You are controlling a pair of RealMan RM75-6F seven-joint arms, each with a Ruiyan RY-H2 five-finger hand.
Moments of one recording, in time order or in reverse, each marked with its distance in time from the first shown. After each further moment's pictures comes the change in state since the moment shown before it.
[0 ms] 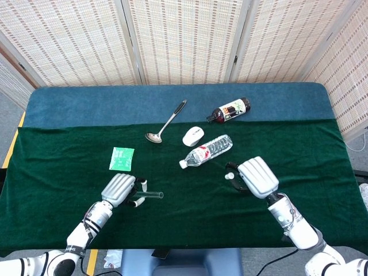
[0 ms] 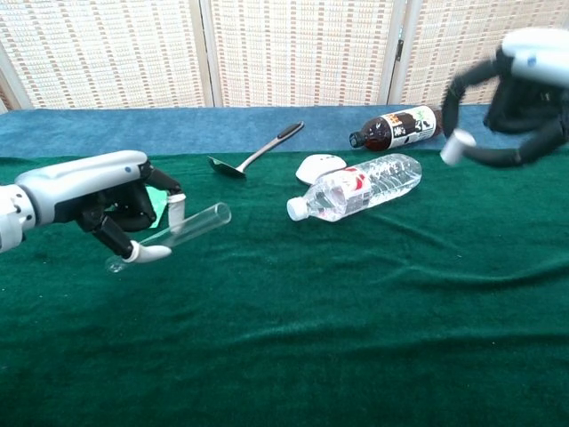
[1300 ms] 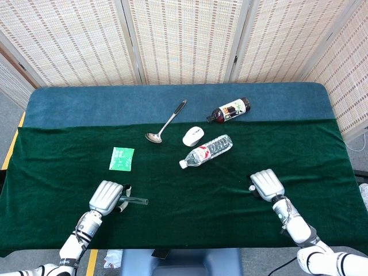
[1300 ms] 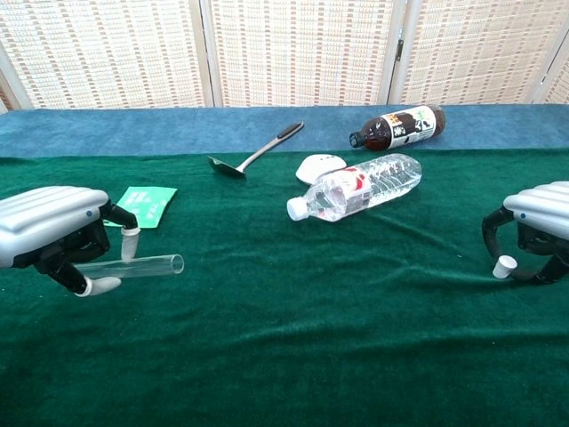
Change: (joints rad) left arm 0.101 -0.061 0.116 0.119 0.082 0.170 0.233; right arm -0.008 -0.238 -0.104 0.443 0.242 -0.209 -0.198
